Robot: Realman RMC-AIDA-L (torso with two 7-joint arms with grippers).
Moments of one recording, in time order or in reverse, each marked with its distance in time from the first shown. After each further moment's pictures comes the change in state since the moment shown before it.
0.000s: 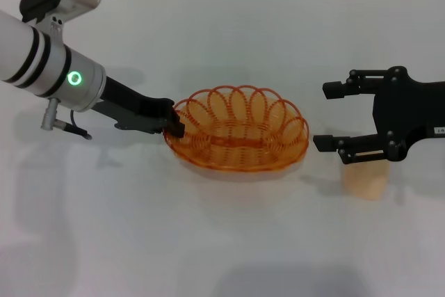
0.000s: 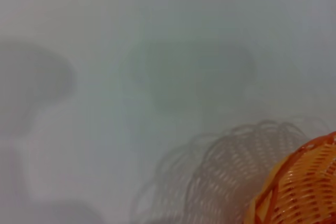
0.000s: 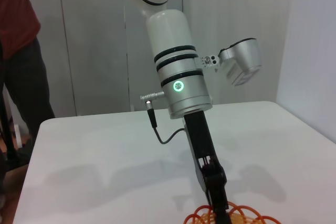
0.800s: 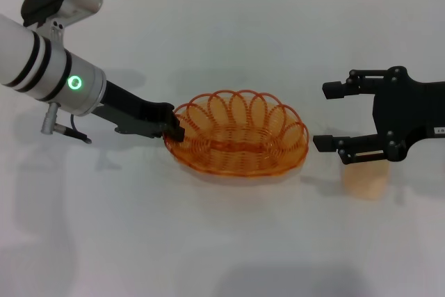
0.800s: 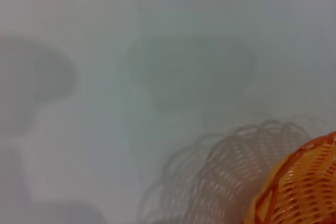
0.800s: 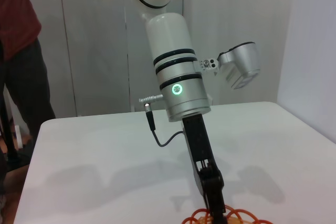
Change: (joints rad) left arm 0.002 0.000 0.000 -0.014 0.000 -0.002 0.012; right arm 0.000 0.000 0.000 0.000 0.001 -0.001 0.000
